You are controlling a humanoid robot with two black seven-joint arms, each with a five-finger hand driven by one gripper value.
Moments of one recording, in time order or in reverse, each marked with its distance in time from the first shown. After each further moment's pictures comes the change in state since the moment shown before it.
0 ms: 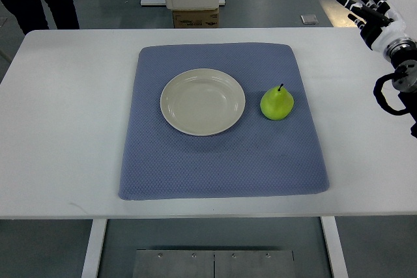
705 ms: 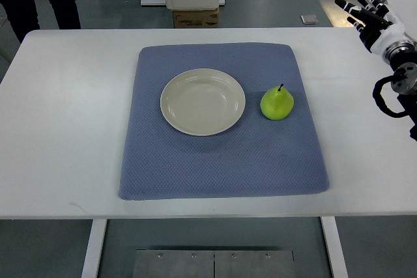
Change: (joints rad) left arm 0.000 0.000 0.003 -0.001 0.003 -0.004 0.000; right arm -0.010 0.003 0.000 0.000 0.000 0.000 0.002
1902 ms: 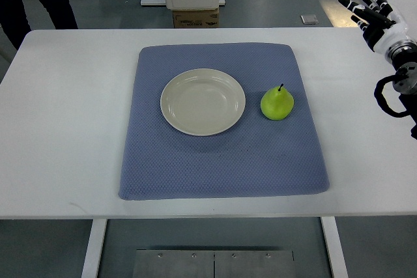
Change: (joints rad) left arm -0.003 0.000 0.000 -0.001 -0.001 -0.006 0.000; right arm 0.006 -0.001 0.006 -0.014 0.001 -0.002 0.013
